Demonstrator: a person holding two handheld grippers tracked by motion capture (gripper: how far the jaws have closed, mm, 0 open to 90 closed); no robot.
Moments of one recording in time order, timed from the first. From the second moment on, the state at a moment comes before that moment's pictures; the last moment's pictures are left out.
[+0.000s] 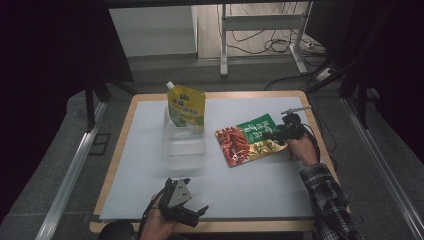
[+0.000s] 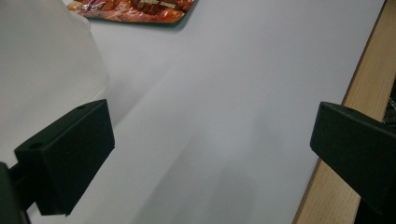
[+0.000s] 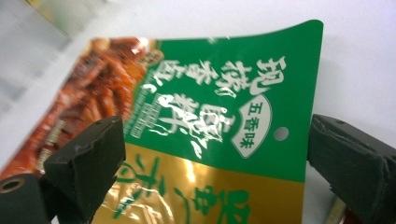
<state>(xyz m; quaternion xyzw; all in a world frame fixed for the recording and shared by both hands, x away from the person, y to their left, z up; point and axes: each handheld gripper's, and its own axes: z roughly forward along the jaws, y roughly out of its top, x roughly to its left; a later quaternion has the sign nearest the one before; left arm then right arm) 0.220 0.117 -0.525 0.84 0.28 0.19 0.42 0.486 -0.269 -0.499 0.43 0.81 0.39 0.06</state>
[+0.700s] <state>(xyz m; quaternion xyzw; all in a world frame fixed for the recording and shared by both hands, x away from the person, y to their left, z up) 0.219 0.113 -0.527 0.85 0.27 0.19 0.41 0.475 -0.254 -0.505 0.42 0.83 0.37 0.04</state>
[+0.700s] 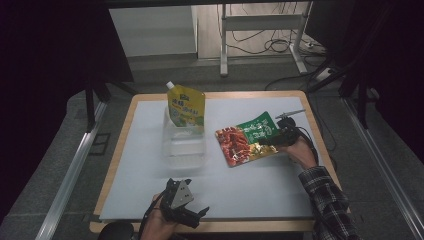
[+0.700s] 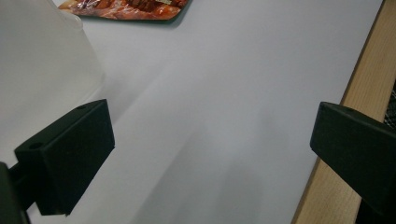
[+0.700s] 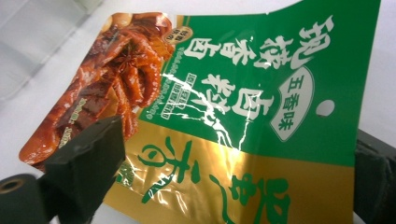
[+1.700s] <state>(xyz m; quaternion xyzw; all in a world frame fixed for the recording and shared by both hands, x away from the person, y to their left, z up) 0.219 0.114 -0.526 0.85 0.27 0.20 0.41 0.458 -0.261 -0.475 0.43 0.80 0.40 0.09</state>
